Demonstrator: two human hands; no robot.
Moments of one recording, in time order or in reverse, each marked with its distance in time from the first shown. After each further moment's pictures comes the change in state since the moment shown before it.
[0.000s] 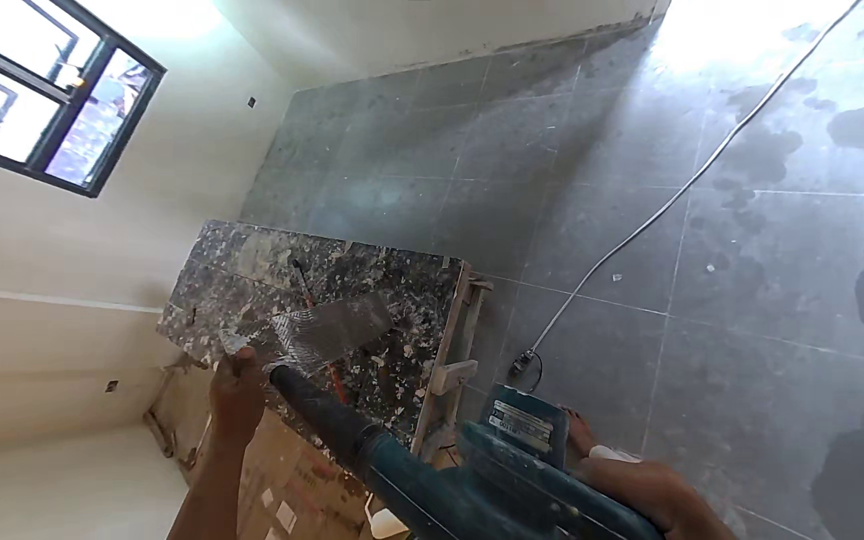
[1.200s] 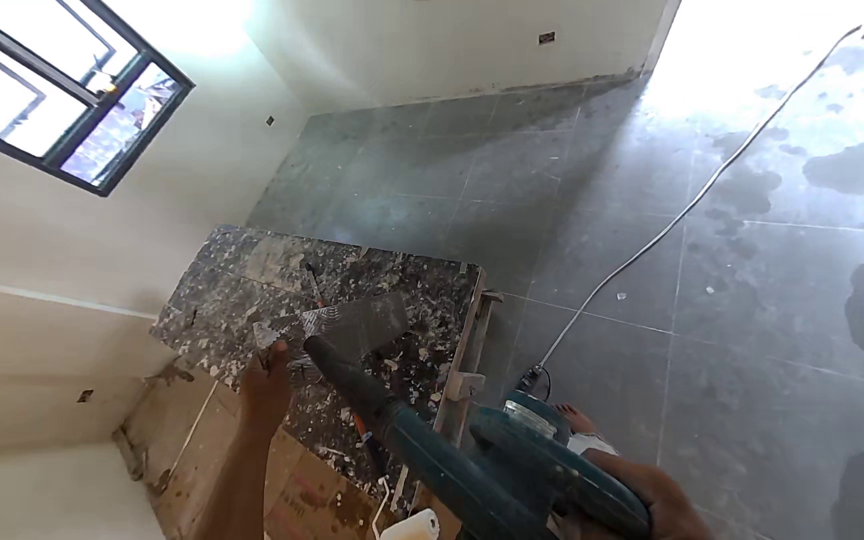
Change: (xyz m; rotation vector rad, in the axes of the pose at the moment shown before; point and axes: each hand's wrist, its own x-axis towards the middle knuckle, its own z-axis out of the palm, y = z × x) left_hand -0.006 -0.062 -0.020 -0.062 -0.038 -0.035; right_hand -0.012 0.013 0.107 0.087 0.175 0.100
